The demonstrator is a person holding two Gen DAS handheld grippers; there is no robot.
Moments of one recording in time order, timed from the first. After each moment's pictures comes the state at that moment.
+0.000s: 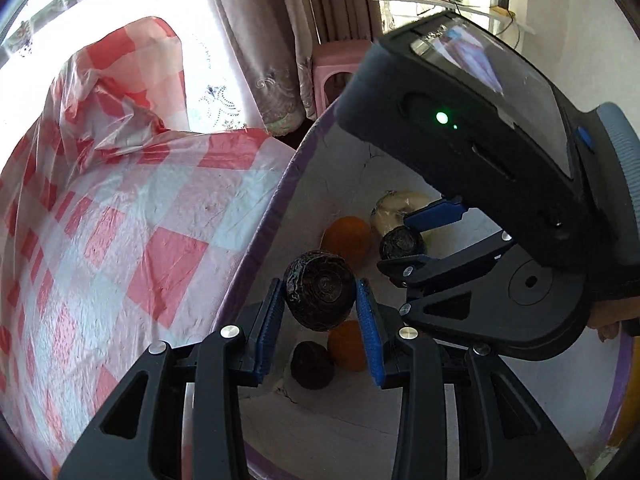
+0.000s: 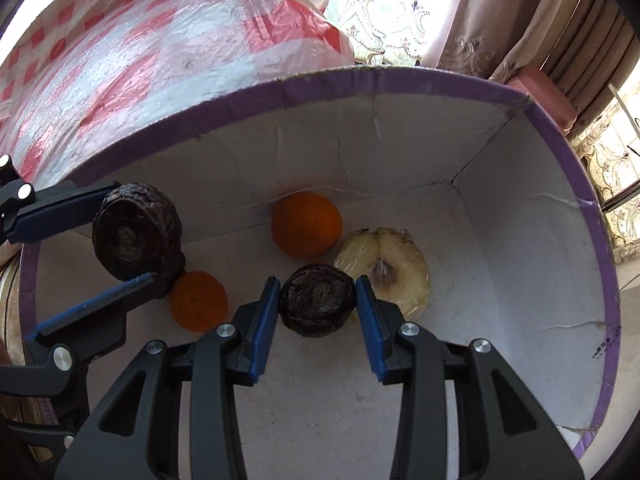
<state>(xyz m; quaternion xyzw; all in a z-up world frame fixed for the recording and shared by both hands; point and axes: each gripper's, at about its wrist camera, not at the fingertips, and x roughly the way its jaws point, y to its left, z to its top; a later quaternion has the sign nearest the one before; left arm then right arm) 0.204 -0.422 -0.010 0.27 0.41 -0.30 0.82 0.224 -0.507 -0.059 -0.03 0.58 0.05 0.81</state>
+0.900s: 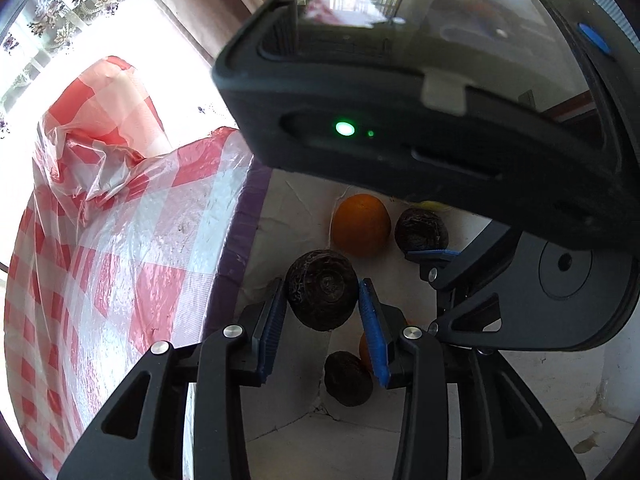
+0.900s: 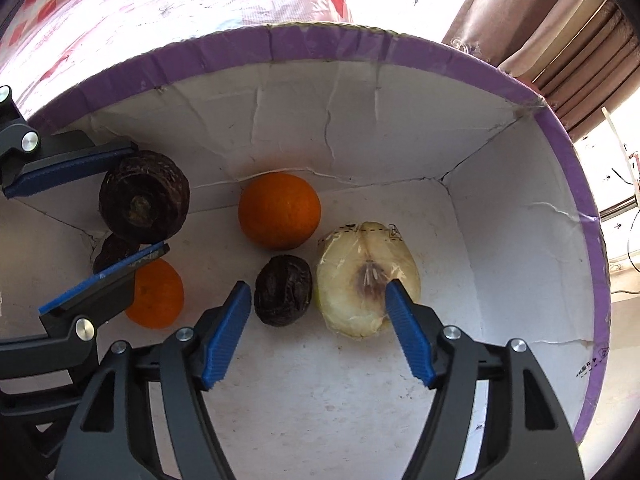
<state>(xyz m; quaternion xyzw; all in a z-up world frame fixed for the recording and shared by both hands) 0.197 -0.443 -0.043 0.39 0.37 -0.28 0.79 0.228 -0.487 -0.083 -0.11 0.59 0.02 0.80</state>
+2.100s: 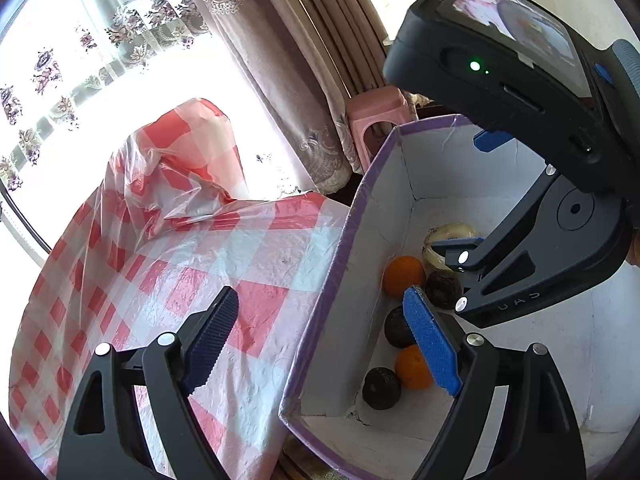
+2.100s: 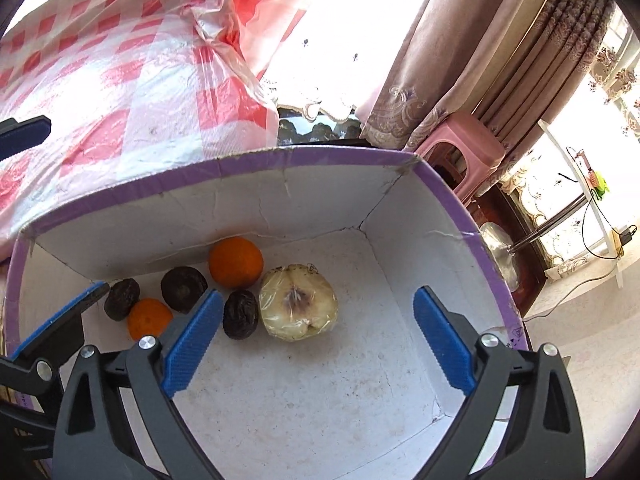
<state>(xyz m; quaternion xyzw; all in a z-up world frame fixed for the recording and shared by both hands) 0.179 -0.402 0.009 0.32 0.27 -0.25 0.87 0.190 -0.512 0.003 -0.10 0.48 -0.05 0.87</state>
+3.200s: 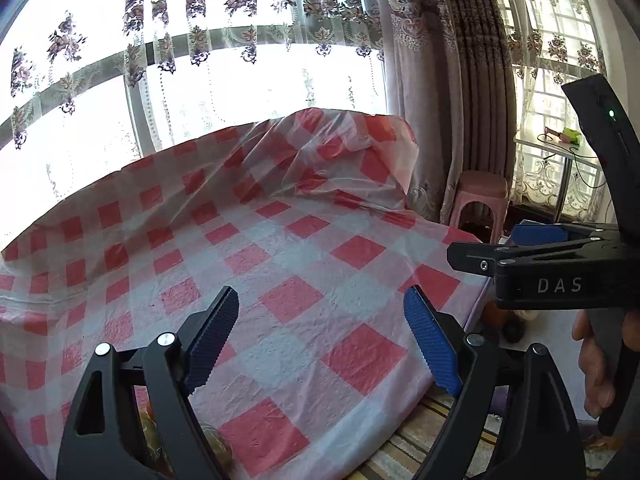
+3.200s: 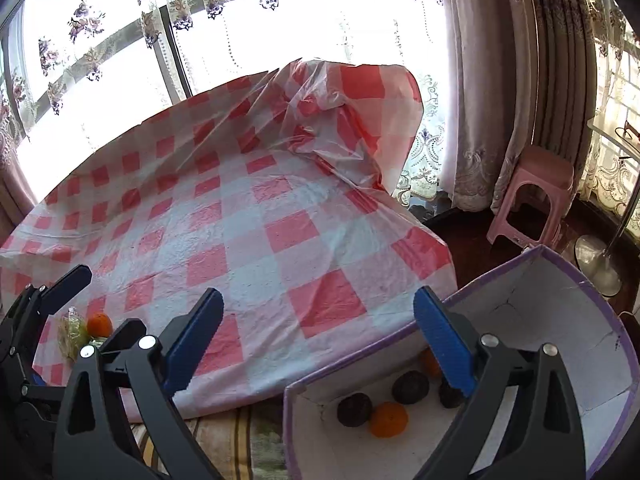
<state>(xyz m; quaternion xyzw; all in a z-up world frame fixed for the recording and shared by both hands) 0.159 -0.221 0.087 0.09 0.24 -0.10 0.96 0.190 -0.404 0.077 0.09 0.35 0.07 0.93</state>
